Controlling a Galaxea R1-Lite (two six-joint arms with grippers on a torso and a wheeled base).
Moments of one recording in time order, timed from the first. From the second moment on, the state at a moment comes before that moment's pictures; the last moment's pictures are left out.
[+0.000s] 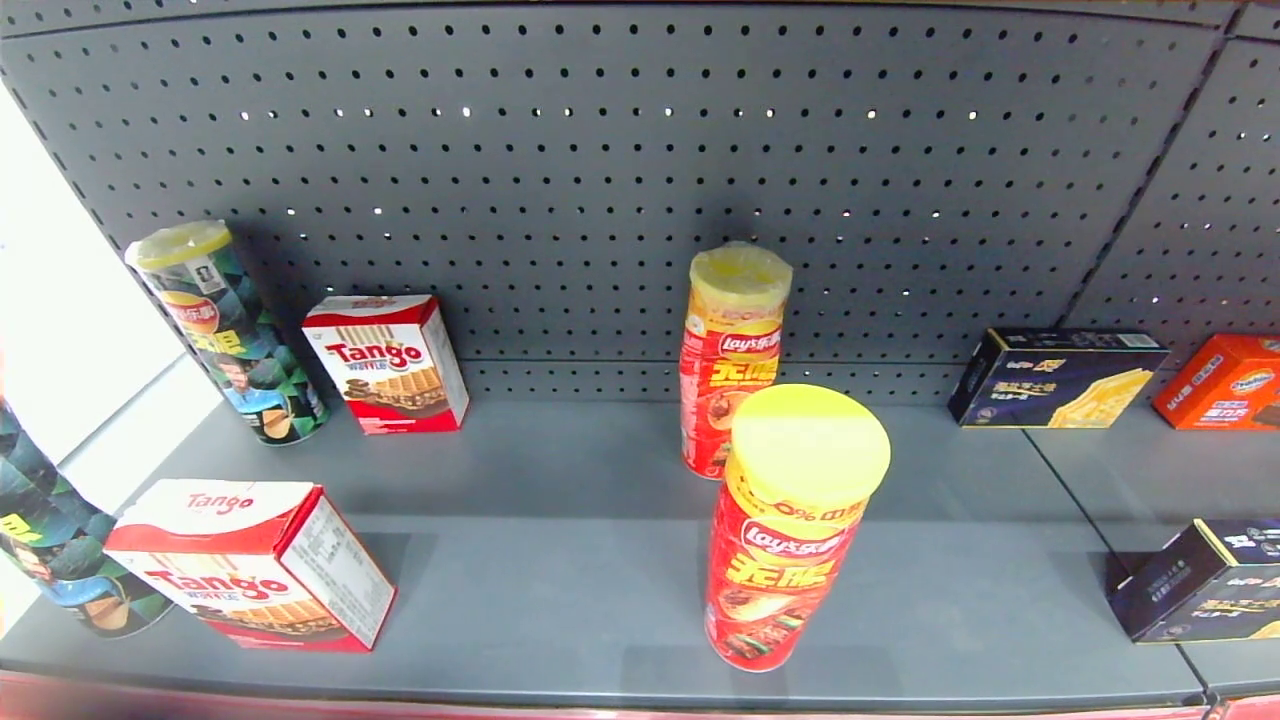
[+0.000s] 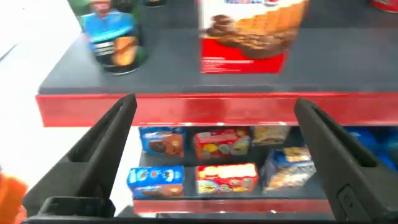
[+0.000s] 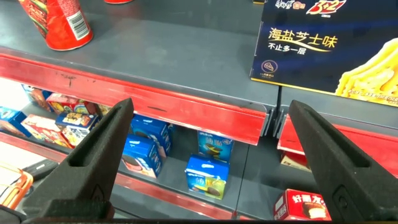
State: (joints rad) left arm 0.00 0.00 -0.03 0.03 -0.07 -0.01; right arm 0.34 0.00 0.00 0.00 -0.03 -0.02
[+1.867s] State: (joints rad) left arm 0.00 0.00 0.00 0.00 -0.08 0.09; right arm 0.52 0.93 -0.60 -0.08 0.14 -0.16
